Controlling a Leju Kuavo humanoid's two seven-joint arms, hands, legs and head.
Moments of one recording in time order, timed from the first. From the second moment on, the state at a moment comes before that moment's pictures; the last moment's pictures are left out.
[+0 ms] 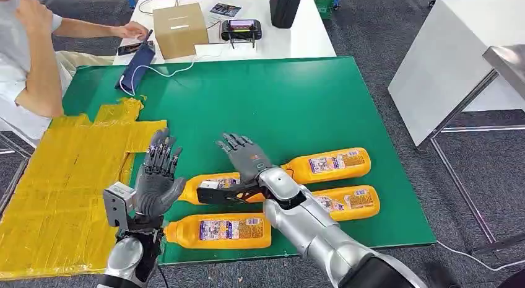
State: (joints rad) left arm -0.09 -0.11 -0.20 -1.47 -0.07 0.03 -0.39; right arm -0.65 0.25 0.69 -0.65 1.03 -0.15 -0.02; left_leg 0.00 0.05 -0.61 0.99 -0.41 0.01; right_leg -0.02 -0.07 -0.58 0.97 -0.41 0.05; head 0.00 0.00
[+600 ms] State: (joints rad) left arm -0.06 -0.11 -0.20 -1.45 -0.07 0.06 -0.40; right arm -0.60 0.26 0.83 -0.85 1.15 -0.22 0.04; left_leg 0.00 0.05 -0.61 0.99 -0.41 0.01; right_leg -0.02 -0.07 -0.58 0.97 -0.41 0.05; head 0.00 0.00
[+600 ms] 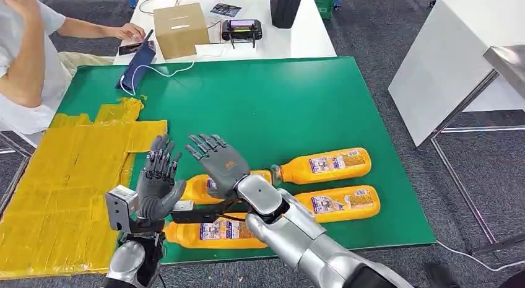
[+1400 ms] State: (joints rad) left arm -0.15 -0.05 -0.07 -1.48 -0.21 0.31 -0.45; right arm -0.60 0.28 0.84 -0.55 1.01 -0.17 0.05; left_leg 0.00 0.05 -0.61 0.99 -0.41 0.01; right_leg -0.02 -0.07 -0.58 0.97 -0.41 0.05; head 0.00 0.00
